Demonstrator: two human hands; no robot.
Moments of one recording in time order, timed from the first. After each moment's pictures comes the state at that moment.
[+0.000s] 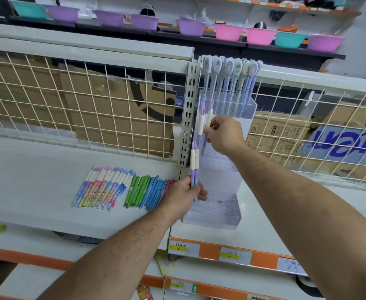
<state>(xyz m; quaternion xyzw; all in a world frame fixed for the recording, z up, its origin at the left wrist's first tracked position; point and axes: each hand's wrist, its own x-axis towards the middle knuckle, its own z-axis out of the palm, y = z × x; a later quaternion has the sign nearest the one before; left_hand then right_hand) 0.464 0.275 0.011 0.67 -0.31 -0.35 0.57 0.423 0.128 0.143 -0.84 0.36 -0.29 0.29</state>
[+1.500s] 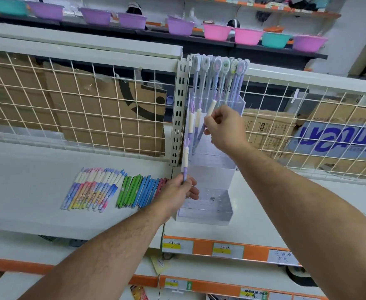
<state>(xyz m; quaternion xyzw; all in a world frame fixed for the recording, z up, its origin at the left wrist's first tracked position) 0.467 0.272 0.009 0.66 -0.32 -0.37 0.58 0.397 0.134 0.152 -0.79 0.33 -0.38 0.34</state>
